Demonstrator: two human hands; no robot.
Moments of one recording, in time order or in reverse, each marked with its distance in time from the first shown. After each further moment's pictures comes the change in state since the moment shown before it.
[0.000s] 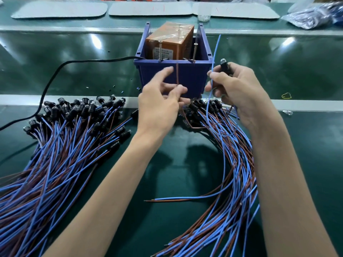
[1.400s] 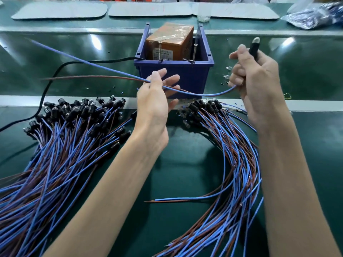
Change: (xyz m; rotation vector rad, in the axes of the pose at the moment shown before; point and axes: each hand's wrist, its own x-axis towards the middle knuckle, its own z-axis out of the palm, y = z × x) left_hand -0.006 0.021 0.003 -0.406 0.130 -0.324; right_hand 0.003 -0.002 -0.012 0.306 0.127 -0.158
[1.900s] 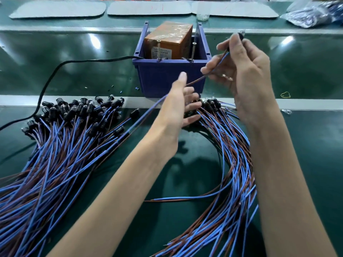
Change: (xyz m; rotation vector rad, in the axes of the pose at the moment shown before) left_hand -0.010 -0.009 0.012 0.145 -0.242 -0.244; right_hand -0.011 -0.005 0.014 0.022 -0.147 -0.057
